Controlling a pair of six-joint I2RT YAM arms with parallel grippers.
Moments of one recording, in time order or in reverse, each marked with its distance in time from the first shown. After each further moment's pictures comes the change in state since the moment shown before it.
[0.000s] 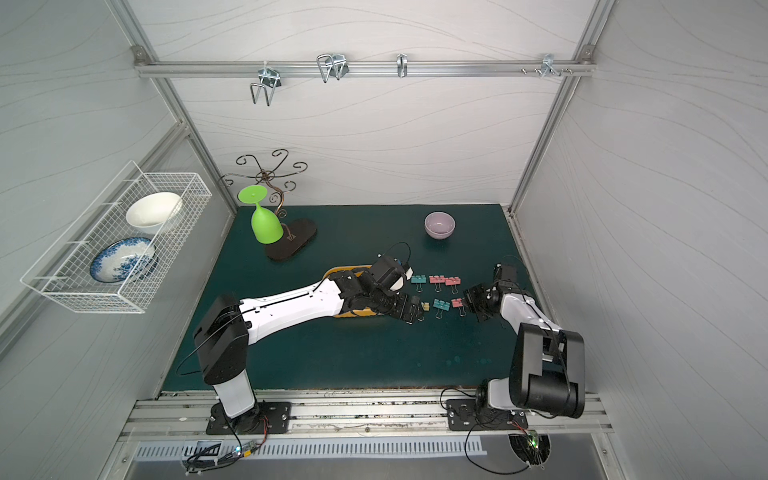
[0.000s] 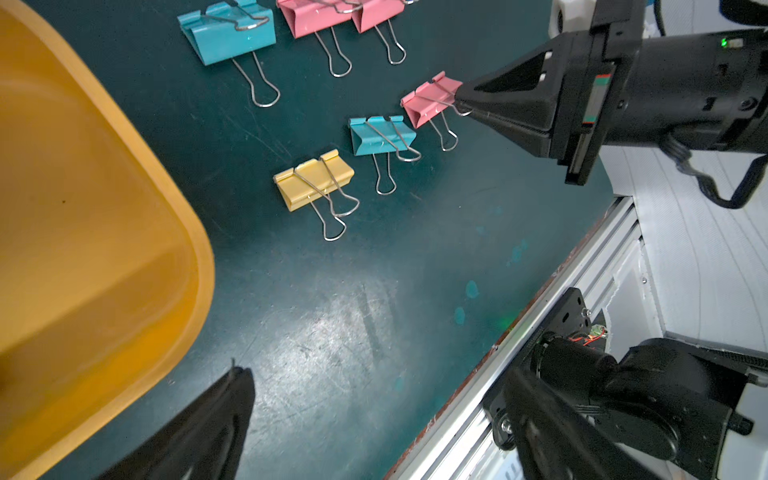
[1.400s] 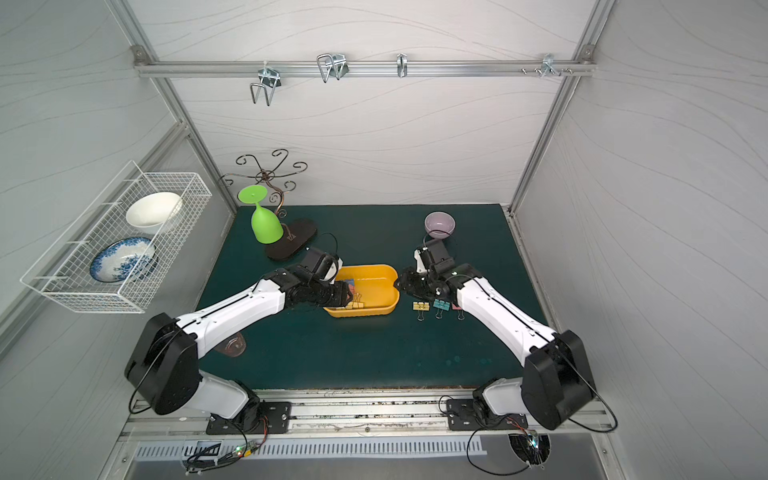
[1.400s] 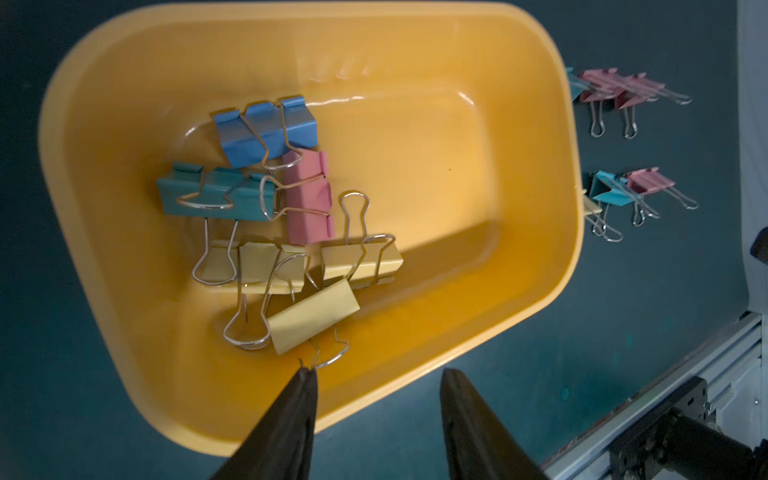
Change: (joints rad) left arm 0.406 -0.266 -0.343 -0.055 0.008 0.122; right arm 0.716 0.015 0.382 -0.175 0.154 -0.282
